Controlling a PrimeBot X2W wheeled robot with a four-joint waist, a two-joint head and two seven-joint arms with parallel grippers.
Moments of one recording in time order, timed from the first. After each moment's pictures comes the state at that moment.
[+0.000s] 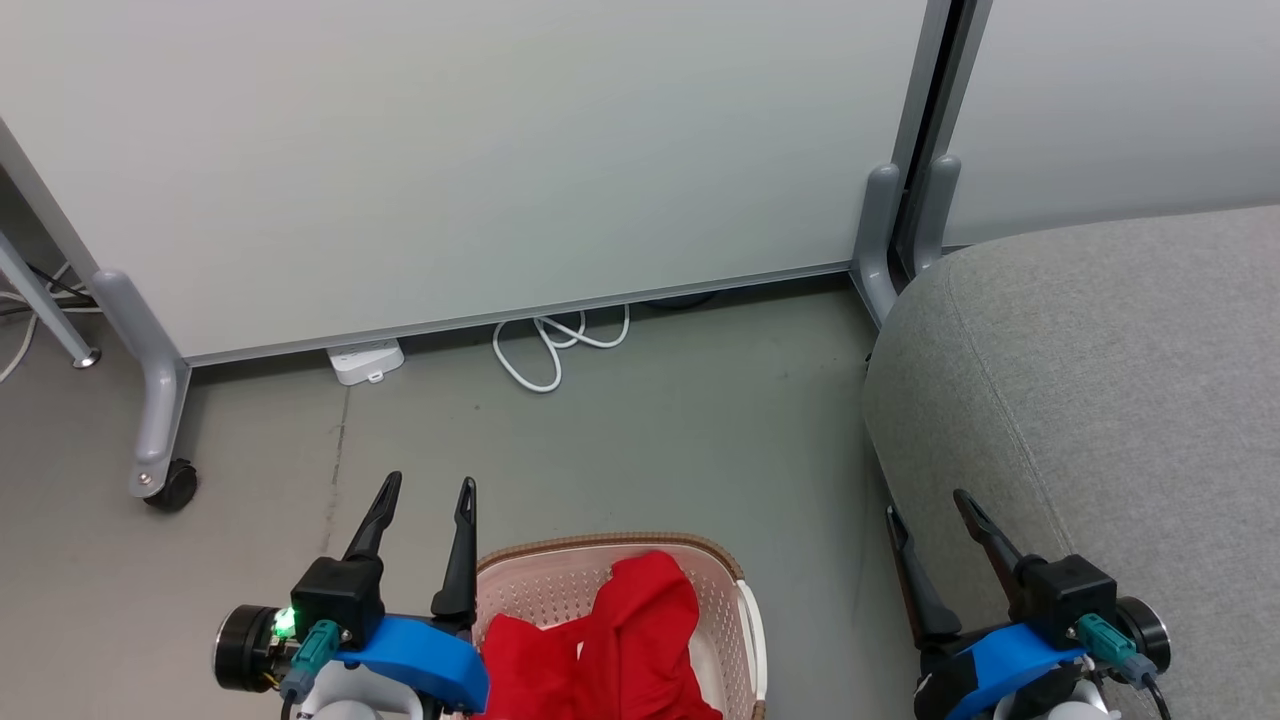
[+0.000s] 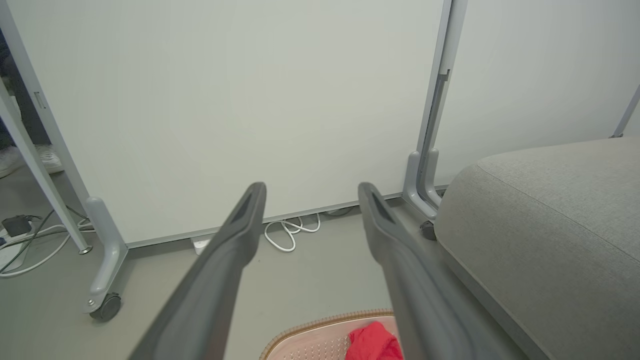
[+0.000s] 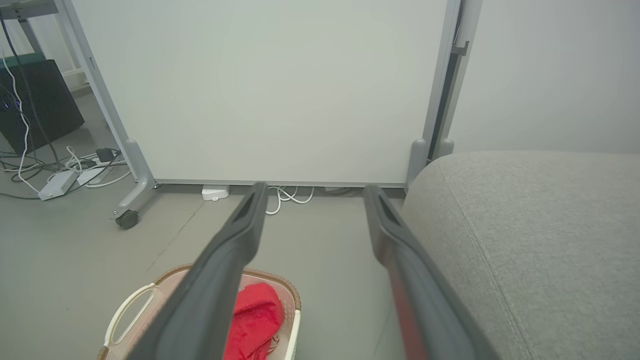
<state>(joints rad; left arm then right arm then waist) -0.13 0.05 -0.14 0.39 -0.11 -0.10 -0.26 -0.13 -0.05 0.09 0.41 0.07 0.13 -0.26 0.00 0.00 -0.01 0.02</state>
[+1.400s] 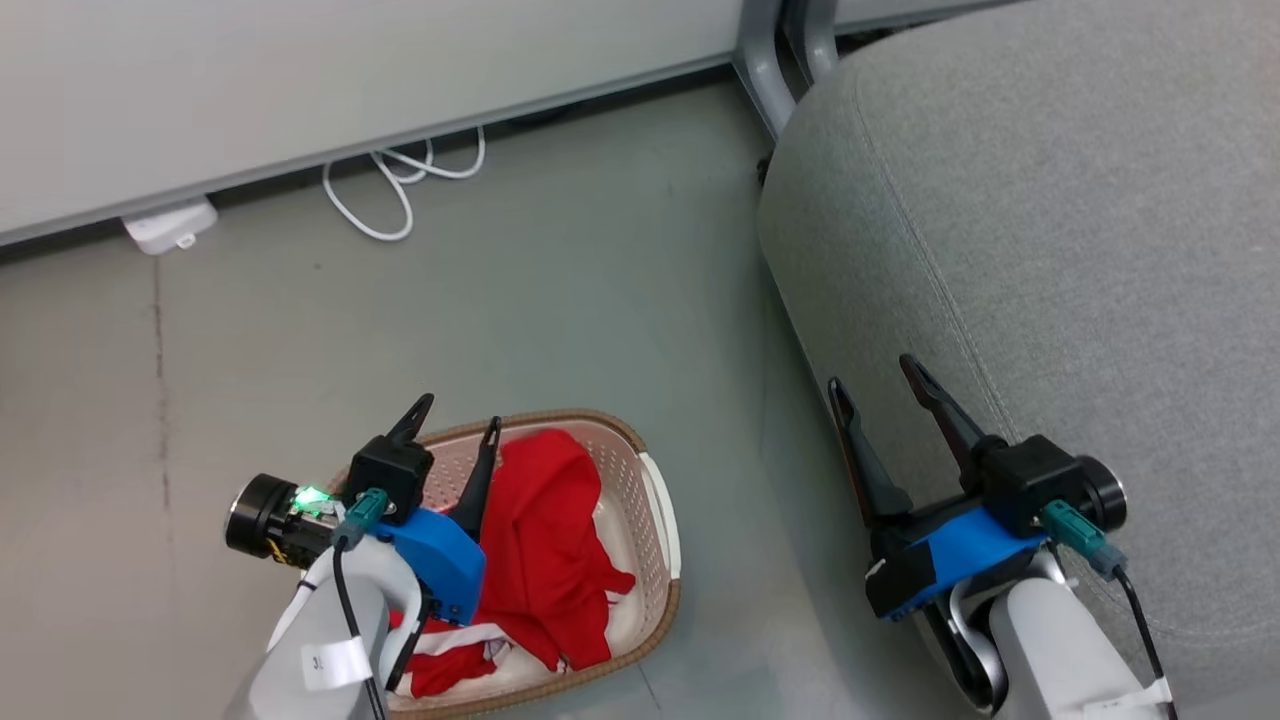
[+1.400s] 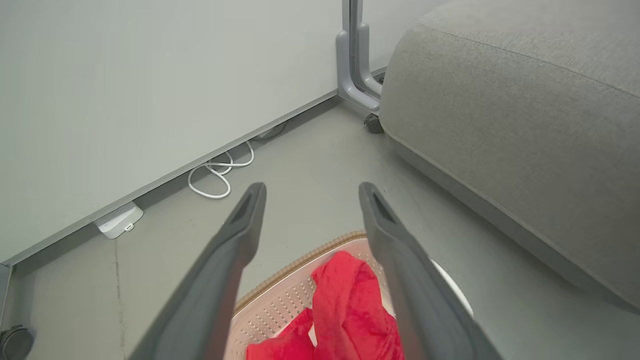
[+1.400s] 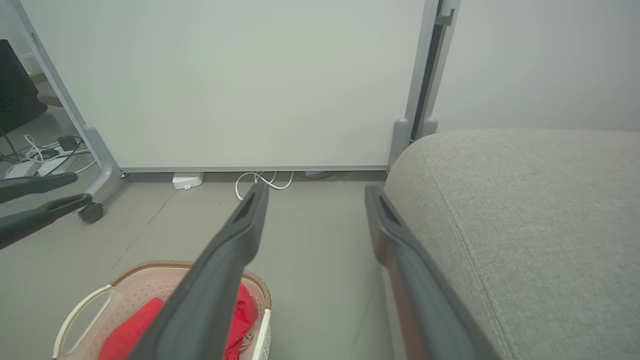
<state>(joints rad) -0.46 0.13 -0.34 0.77 -0.09 -0.13 -0.26 -0.31 -0.05 0.17 0.38 0.08 0.13 -0.26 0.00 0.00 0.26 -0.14</state>
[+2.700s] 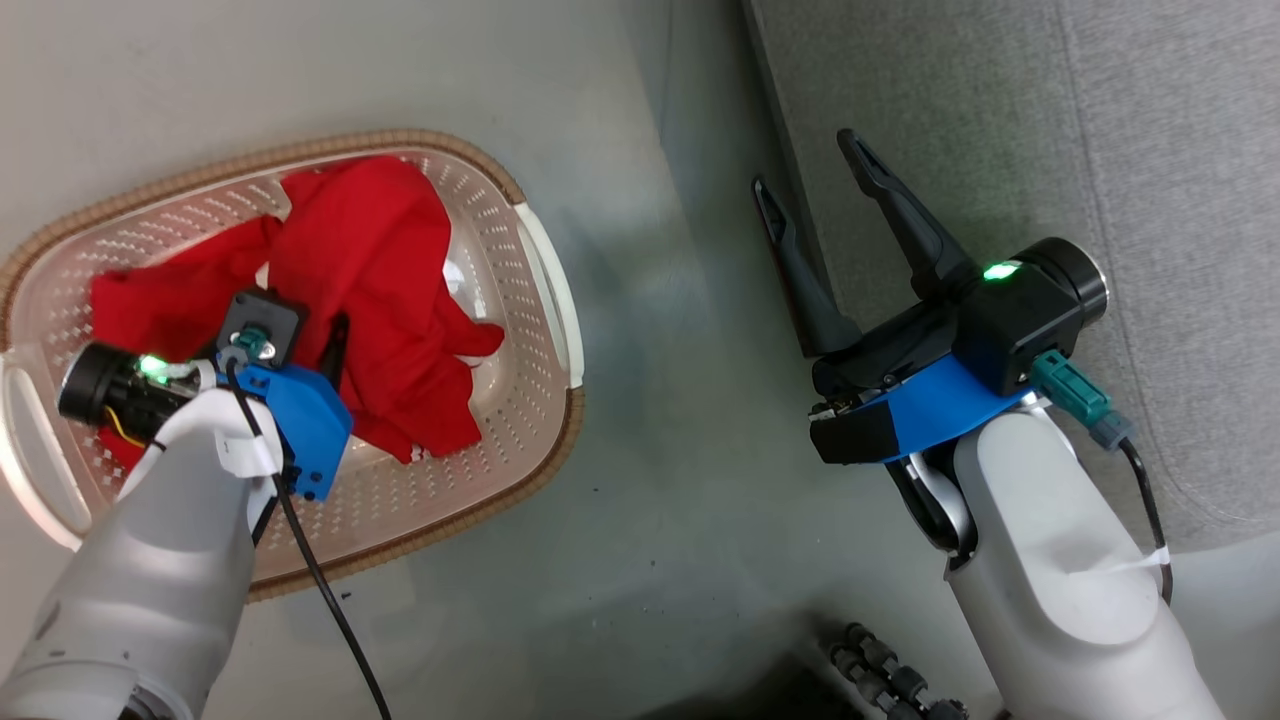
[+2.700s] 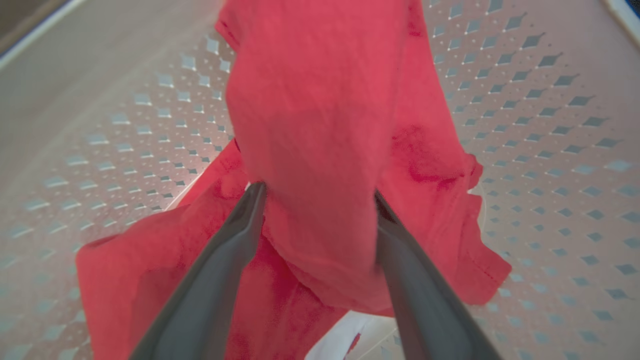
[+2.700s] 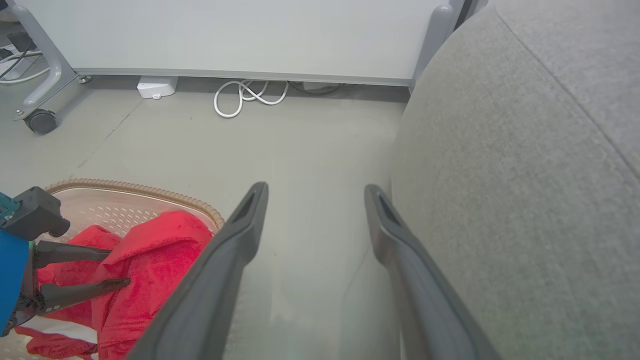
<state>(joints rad) -0.88 0.27 -0.65 1.26 -0.29 -0.13 -0.24 -0.59 -0.05 0.29 0.28 0.09 0.13 -0.26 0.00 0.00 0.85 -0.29</state>
